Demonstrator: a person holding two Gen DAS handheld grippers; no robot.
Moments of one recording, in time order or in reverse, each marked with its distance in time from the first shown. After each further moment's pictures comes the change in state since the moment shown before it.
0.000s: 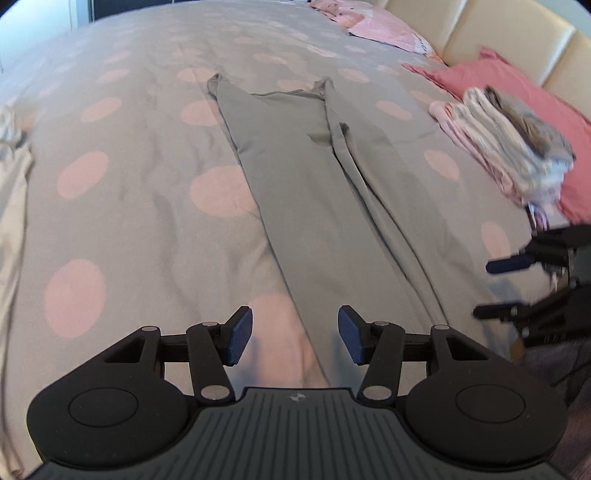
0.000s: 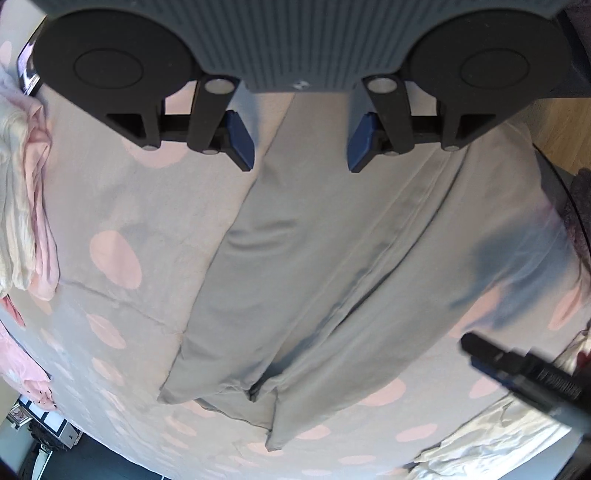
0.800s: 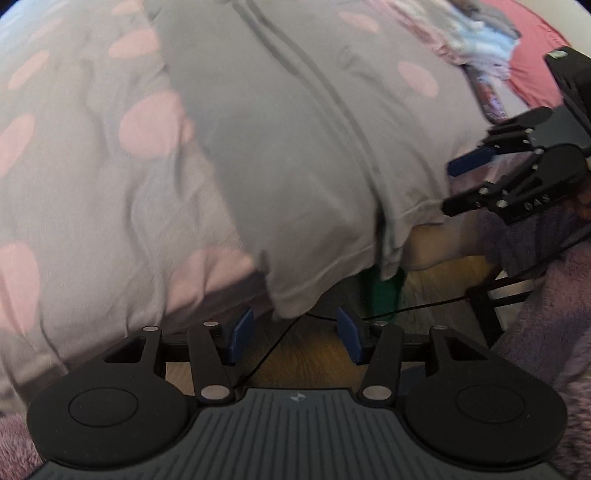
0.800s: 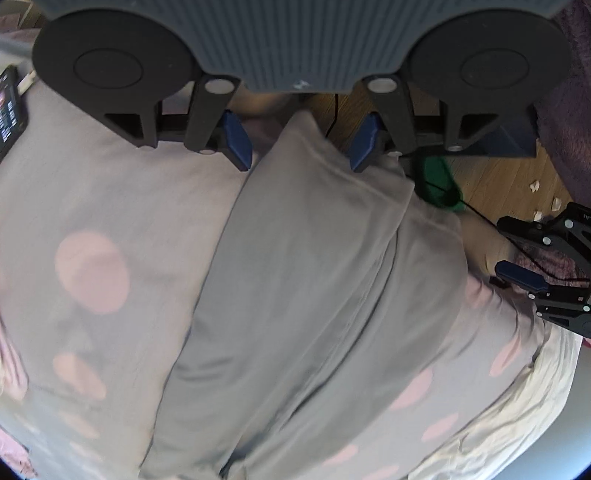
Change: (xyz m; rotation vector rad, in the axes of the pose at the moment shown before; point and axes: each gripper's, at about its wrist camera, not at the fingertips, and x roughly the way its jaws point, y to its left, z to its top) left arm -0.005 -0.060 -0.111 0.059 0.275 -0.097; right arm -0.017 0.025 -0.080 0.086 0.153 0.176
